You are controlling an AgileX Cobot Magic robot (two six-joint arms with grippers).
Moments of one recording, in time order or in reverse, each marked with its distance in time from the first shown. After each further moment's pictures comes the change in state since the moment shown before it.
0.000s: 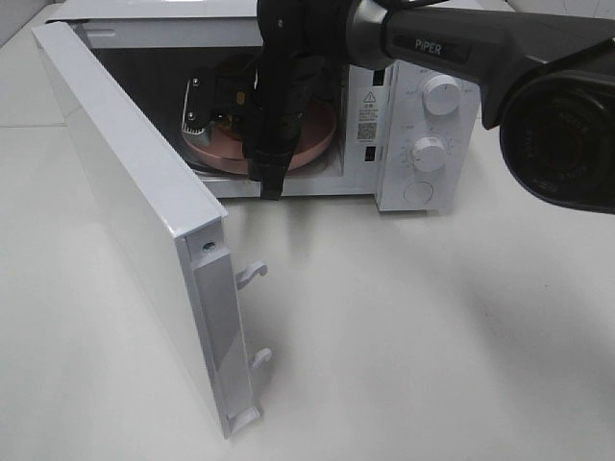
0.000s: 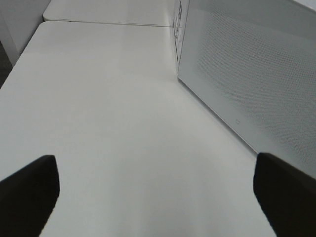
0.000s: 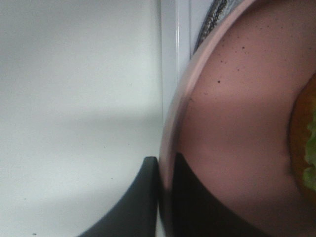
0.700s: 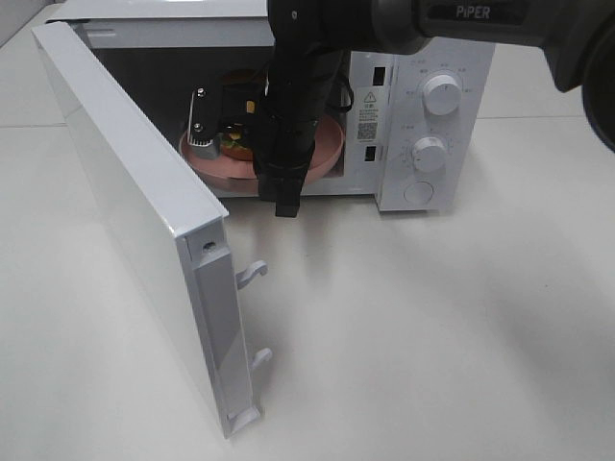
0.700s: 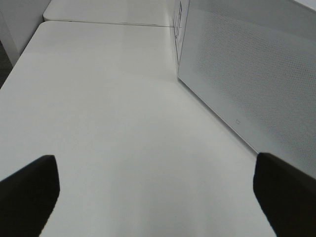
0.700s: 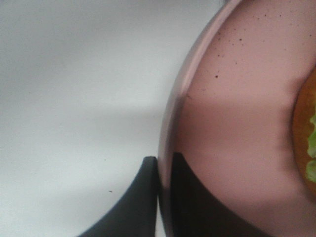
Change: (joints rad) left arm 0.000 0.000 0.000 0.000 0.000 0.000; right arm 0.013 -0.173 0.262 0.017 -0.021 -0.012
